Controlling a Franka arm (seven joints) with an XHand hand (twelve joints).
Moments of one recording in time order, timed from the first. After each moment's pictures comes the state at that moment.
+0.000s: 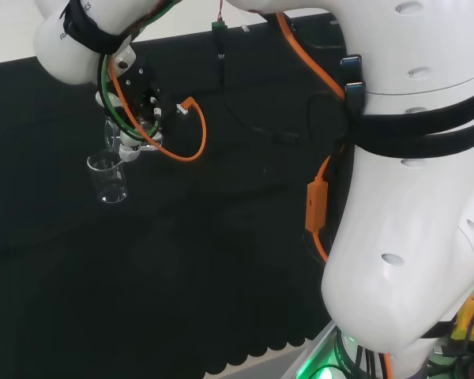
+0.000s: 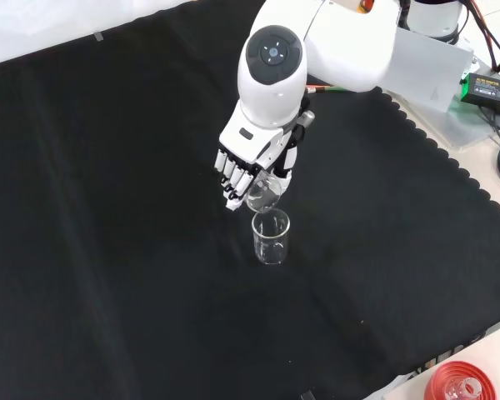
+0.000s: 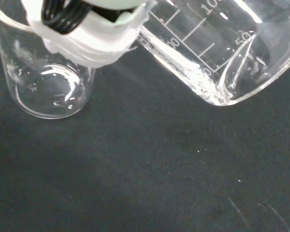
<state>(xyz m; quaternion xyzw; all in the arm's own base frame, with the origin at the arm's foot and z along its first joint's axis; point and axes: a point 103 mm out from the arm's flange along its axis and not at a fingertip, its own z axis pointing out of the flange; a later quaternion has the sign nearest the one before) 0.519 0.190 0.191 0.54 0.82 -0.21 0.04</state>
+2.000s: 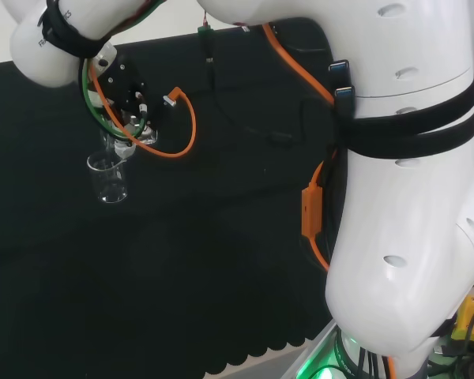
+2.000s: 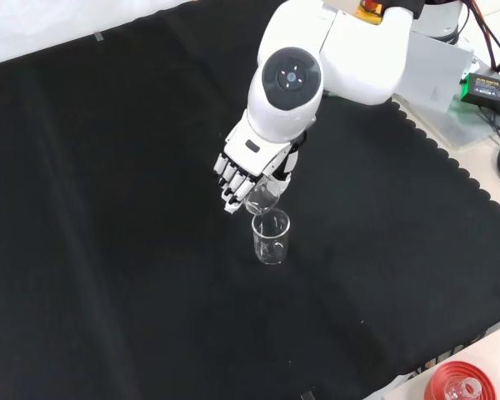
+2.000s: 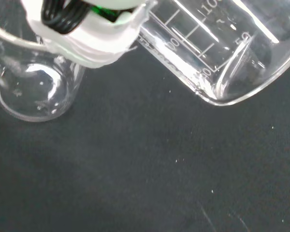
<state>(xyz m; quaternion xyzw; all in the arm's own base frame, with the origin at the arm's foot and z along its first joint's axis) 0.525 0.205 0.202 0.52 0.81 -0.26 0.08</state>
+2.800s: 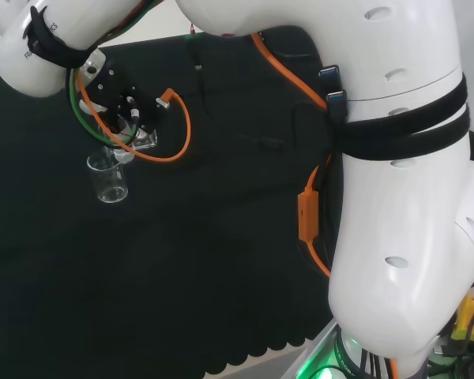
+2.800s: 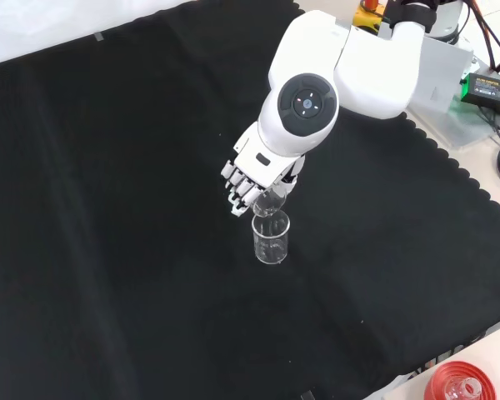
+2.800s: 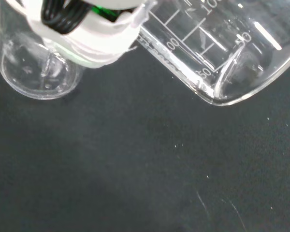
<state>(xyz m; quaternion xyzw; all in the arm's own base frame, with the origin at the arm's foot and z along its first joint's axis) 0.518 0.213 0.200 0.51 0.80 -0.30 0.09</state>
